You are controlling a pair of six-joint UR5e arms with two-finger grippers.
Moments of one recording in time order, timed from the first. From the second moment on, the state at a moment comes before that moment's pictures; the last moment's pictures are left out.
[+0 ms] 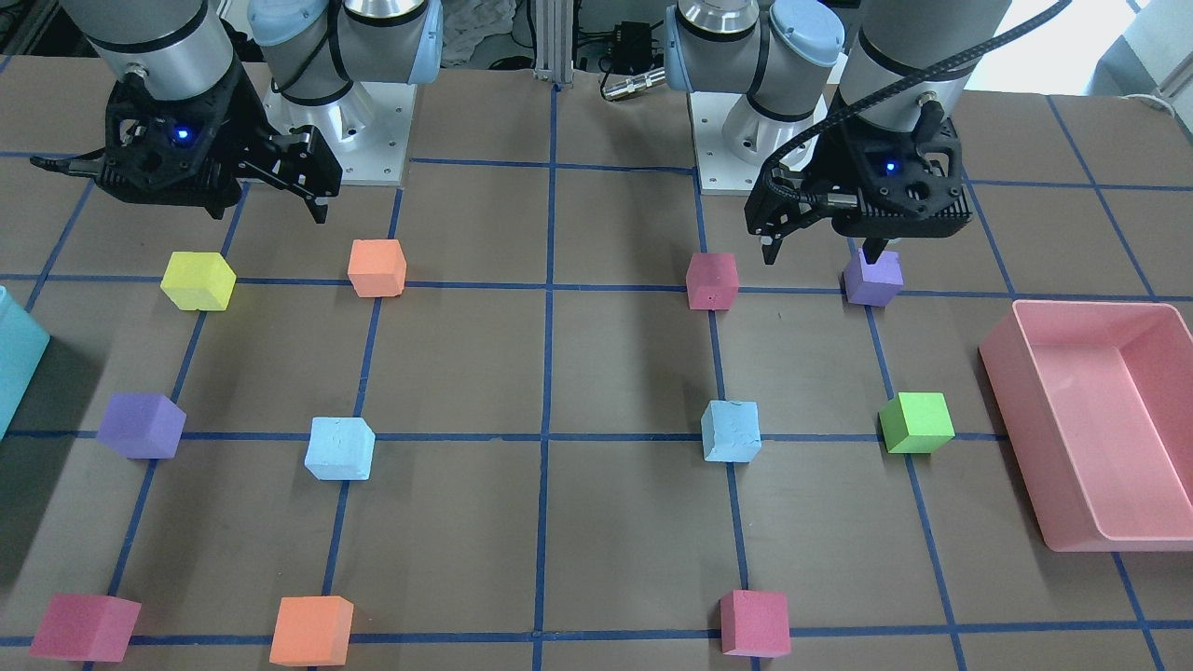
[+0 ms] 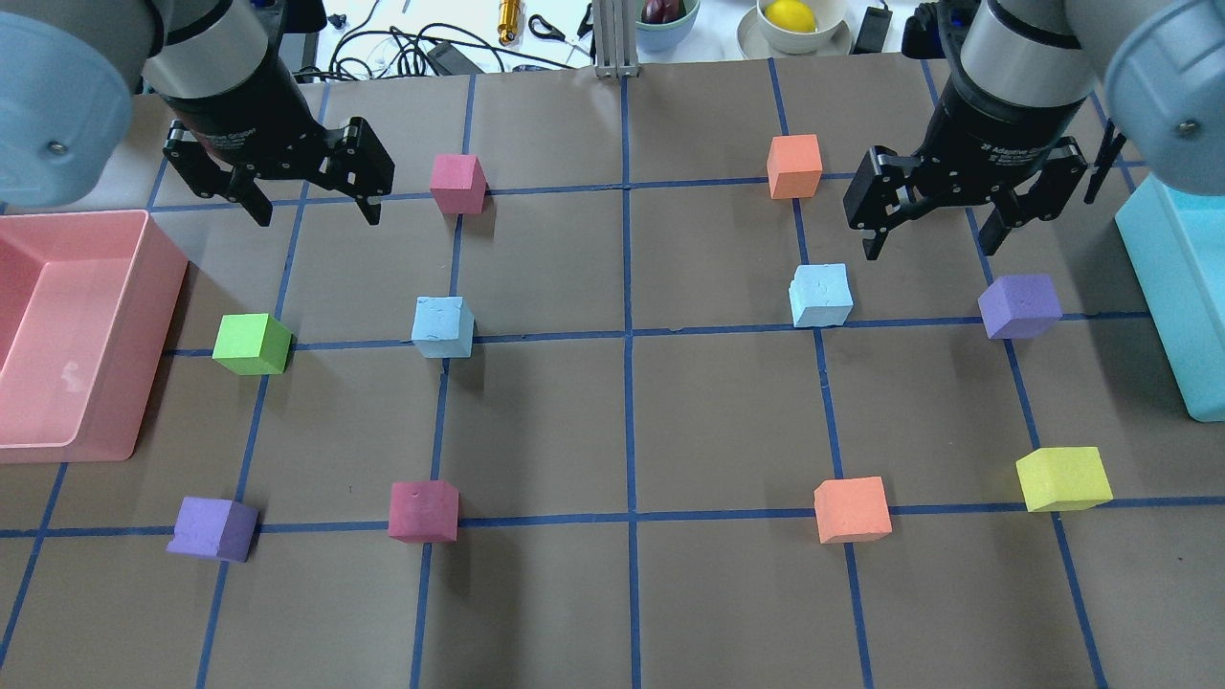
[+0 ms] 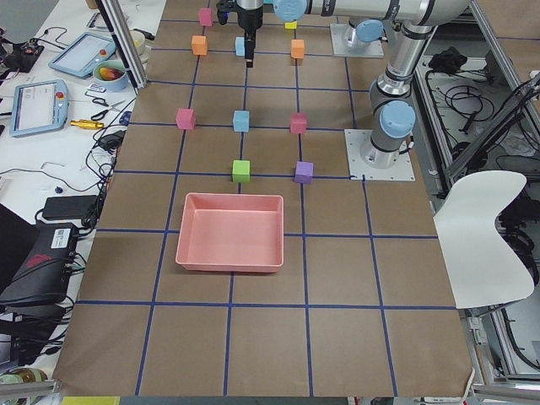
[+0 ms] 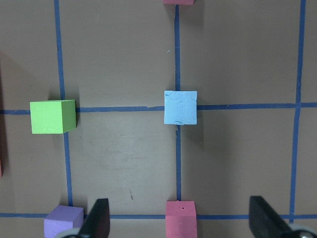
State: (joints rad) left arm -1.59 -1.60 -1.52 -1.56 1.62 -0.01; right arm 1.56 -1.60 1.59 -1.49 -1.59 0.00
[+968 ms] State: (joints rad) left arm -1.57 -1.60 -1.51 -1.63 1.61 0.05; right arm 1.56 -1.60 1.59 -1.50 -1.59 0.00
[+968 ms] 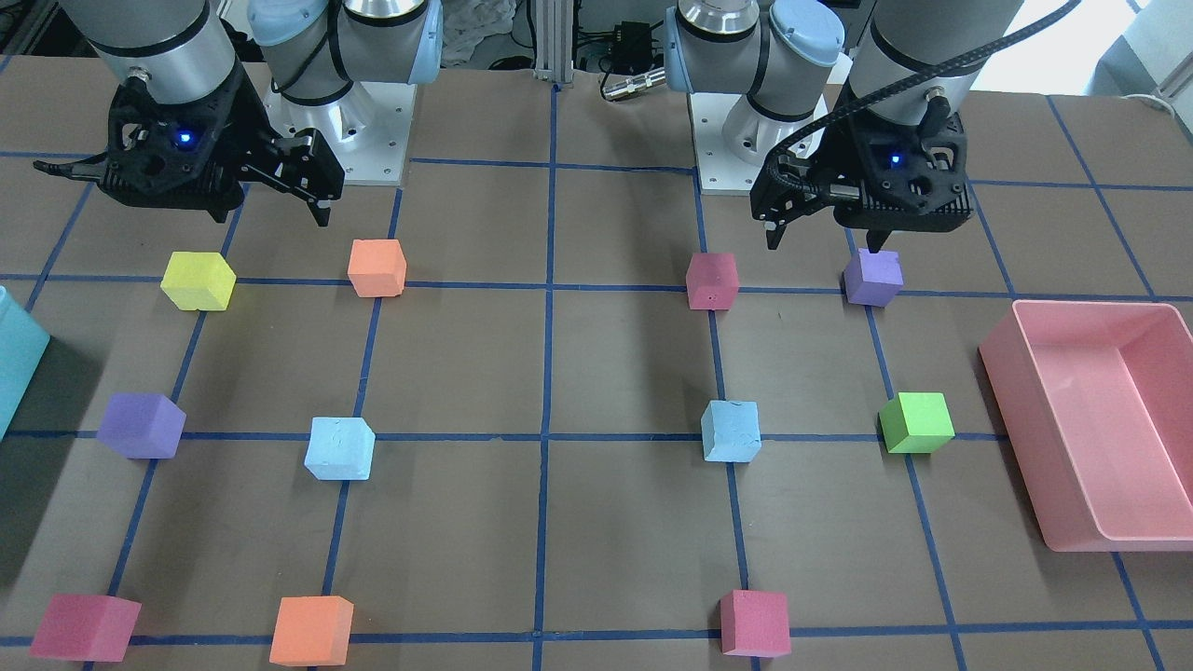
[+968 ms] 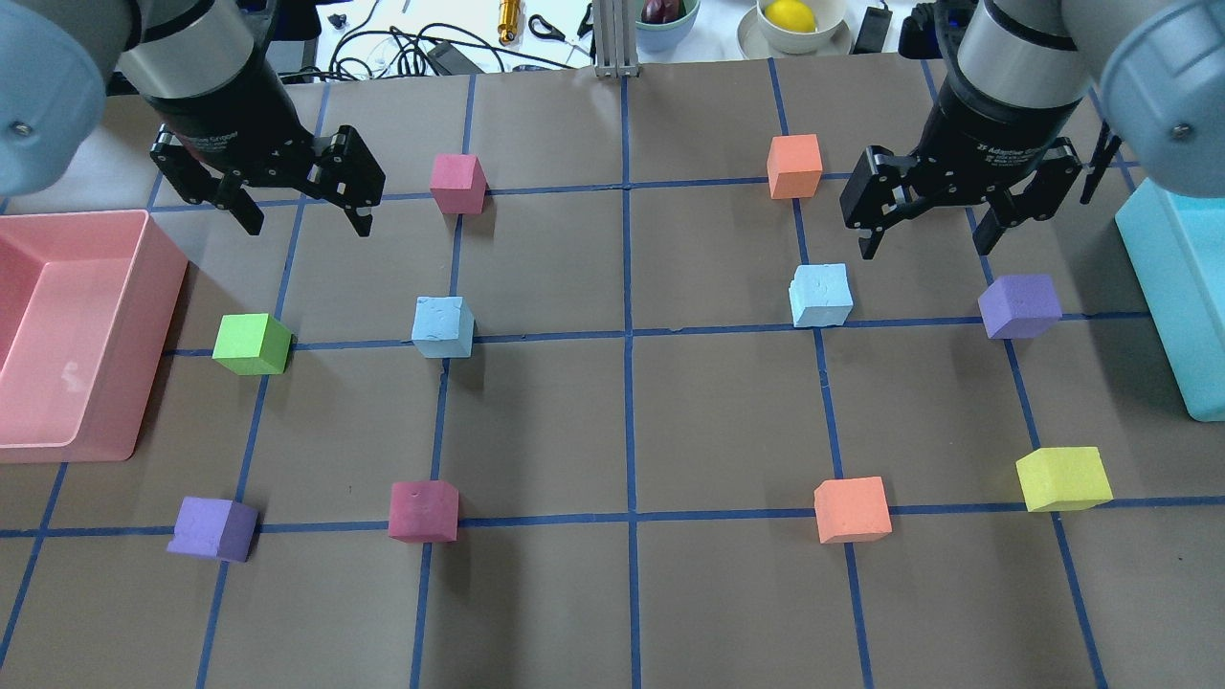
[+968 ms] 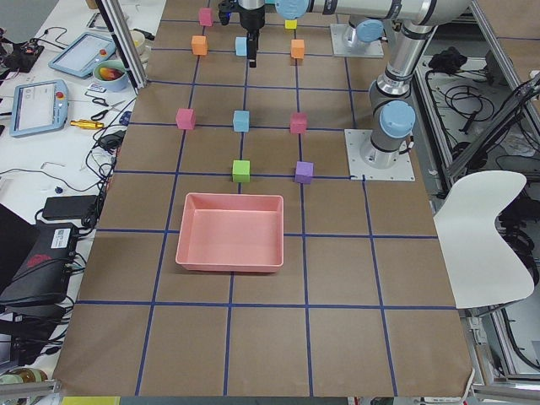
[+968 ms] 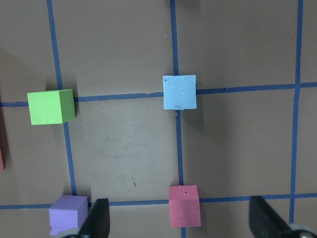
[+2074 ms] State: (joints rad) left arm -1.57 -1.59 -1.50 -1.61 1.61 0.07; right arm 1.55 -1.29 1.60 -1.85 -1.58 0.00
